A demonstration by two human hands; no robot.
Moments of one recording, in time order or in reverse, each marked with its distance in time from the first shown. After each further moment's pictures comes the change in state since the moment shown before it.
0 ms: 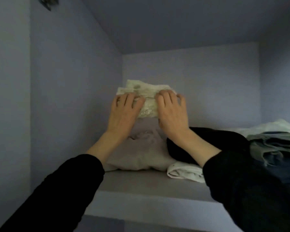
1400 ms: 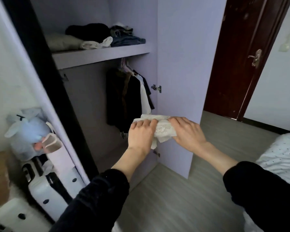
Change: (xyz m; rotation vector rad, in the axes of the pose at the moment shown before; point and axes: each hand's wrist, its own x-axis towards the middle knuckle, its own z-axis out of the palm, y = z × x) left_hand -0.381 0.029 -0.533 -1.132 -0.515 0.350; right_hand -0.381 -0.376 -0.563 -0.463 -0.947 0.581
